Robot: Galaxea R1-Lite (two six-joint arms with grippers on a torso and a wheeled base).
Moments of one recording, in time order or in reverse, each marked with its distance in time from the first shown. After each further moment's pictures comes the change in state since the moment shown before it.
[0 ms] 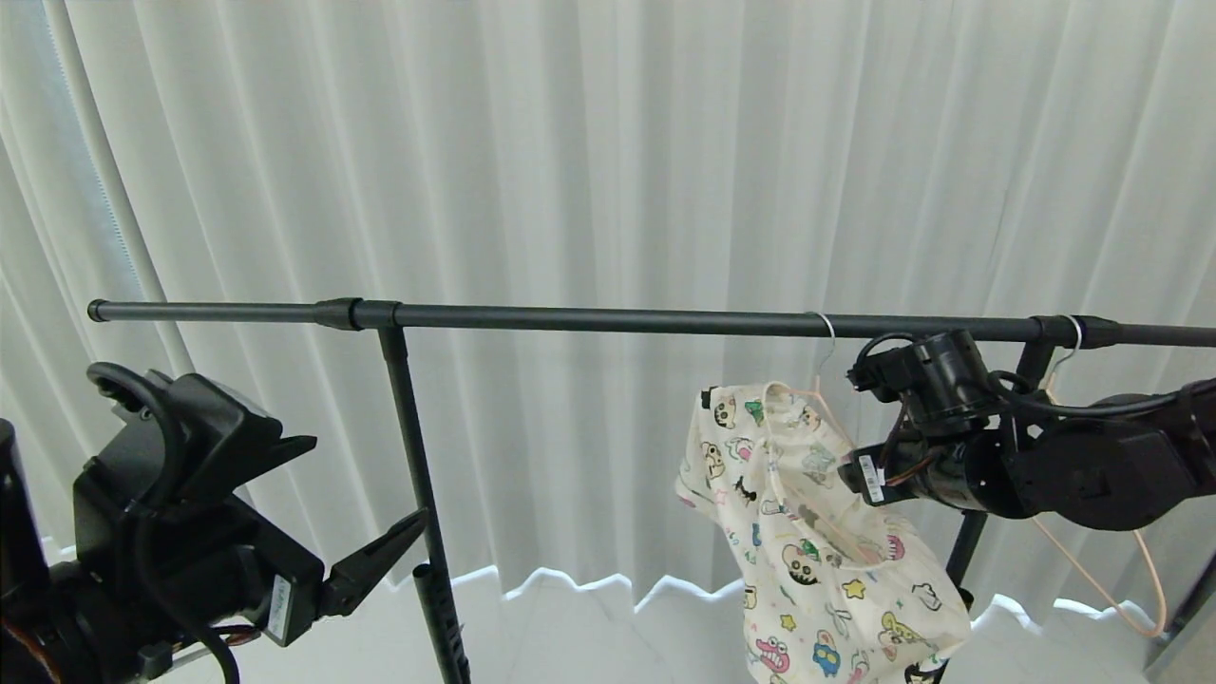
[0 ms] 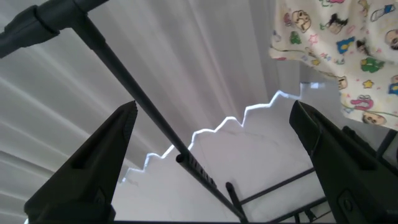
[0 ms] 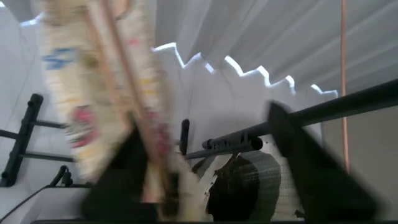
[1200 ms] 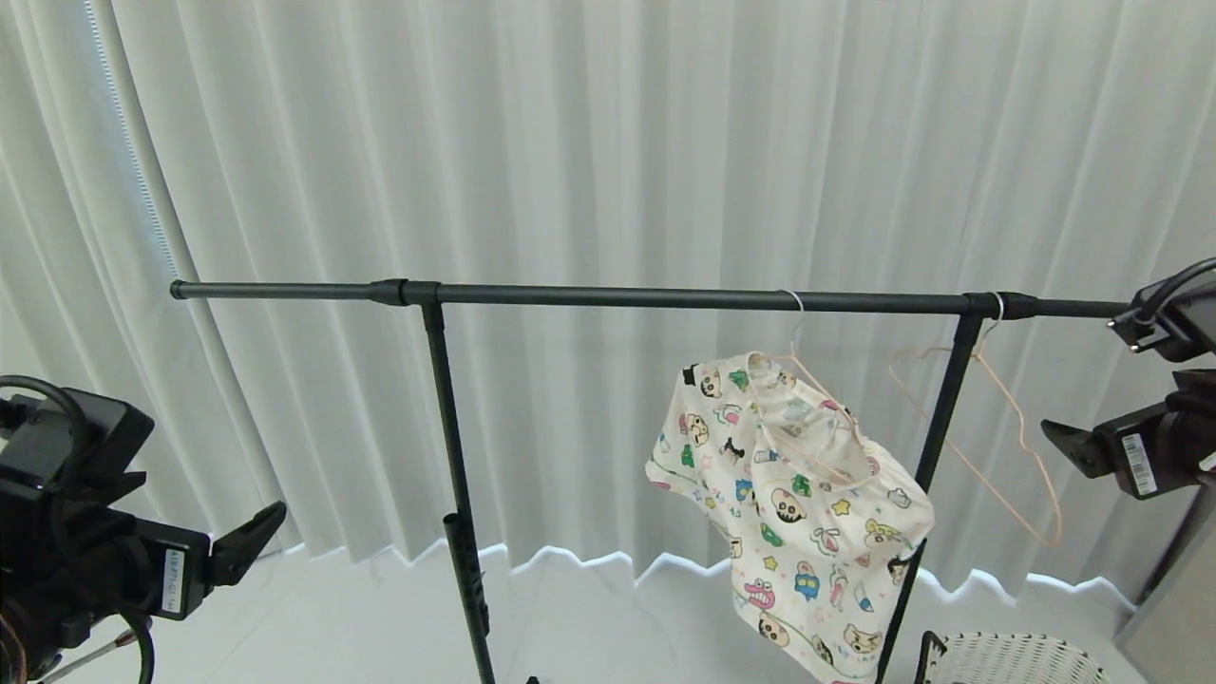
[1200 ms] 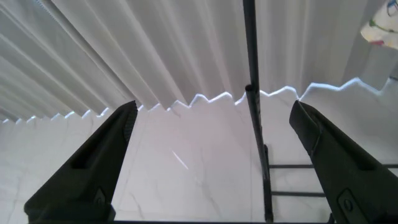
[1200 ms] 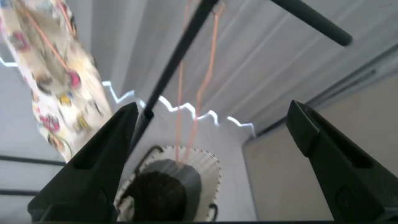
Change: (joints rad) left arm 0.435 -0.012 0.072 0.000 0.001 -0.006; right arm -0.191 -0.579 0.245 -0.054 -0.027 -0.416
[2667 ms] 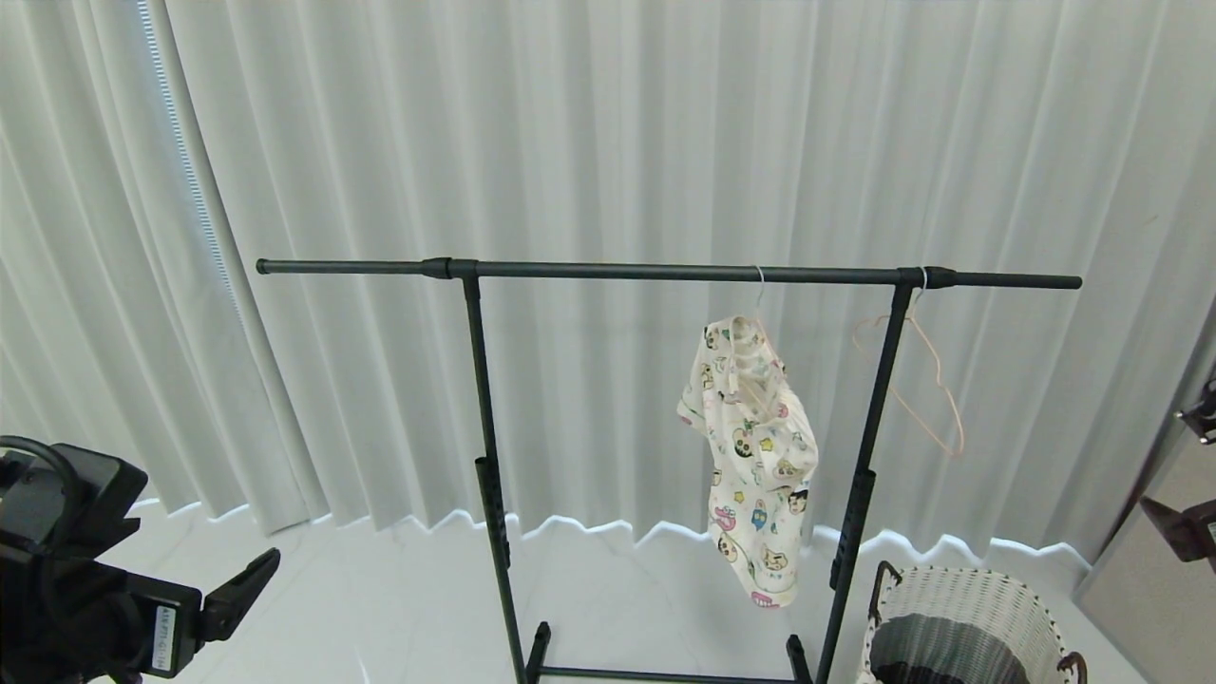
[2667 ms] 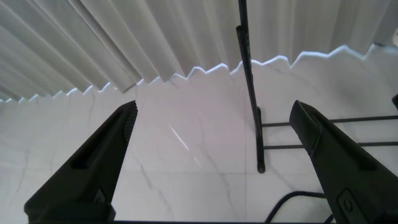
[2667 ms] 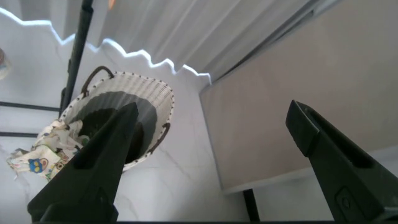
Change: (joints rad) left arm -0.004 -0.057 0.097 0.000 -0.002 -0.004; right arm -0.185 -0.116 0.217 -0.059 -0.023 -0.128
